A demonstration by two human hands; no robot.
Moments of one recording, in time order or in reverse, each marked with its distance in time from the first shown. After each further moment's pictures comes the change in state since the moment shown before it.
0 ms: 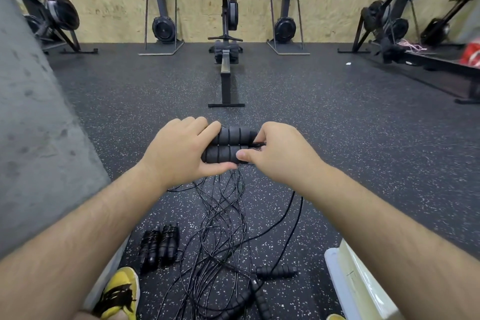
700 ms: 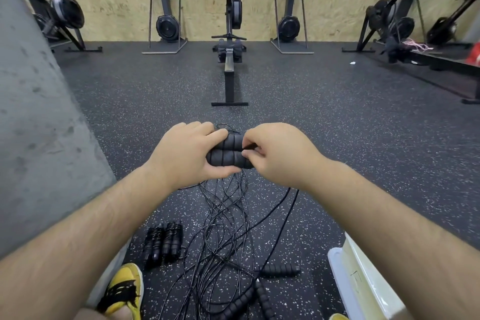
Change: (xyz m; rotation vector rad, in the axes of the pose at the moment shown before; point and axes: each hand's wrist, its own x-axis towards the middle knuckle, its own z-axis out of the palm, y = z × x) left_hand -0.005 0.006 -0.002 -0.108 -0.071 -0.046; right_hand 0.000 -0.007 -0.003 -0.269 -0.008 -0.448
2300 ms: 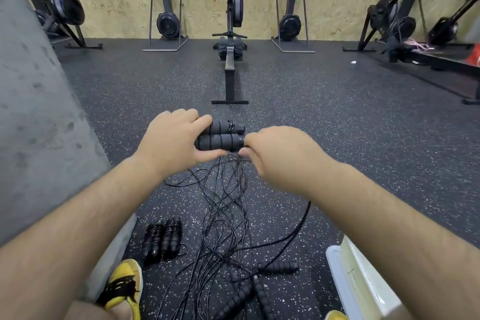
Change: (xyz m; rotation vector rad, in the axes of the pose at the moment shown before) left_hand 0.000 -0.020 -0.006 0.143 -0.023 -0.072; right_hand -0.011 -0.017 -0.015 -0.210 -0.119 -0.013
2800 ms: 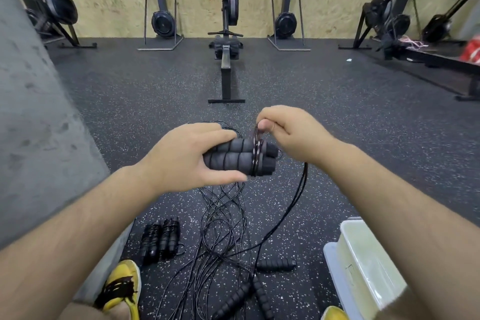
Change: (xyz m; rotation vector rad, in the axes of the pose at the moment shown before) left_hand -0.007 0.035 -0.033 -0.511 -0.044 0.126; right_hand 0.019 0.068 0.032 0.452 0.176 0.004
